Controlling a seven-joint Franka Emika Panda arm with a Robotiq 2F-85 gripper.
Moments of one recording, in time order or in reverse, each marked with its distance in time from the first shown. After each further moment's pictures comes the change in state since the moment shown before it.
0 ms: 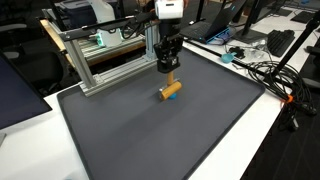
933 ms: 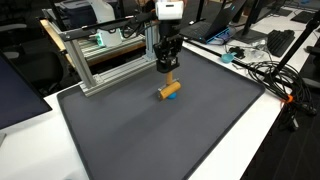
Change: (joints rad) arm 0.005 0.000 0.000 -0.004 -0.018 -0.013 0.038
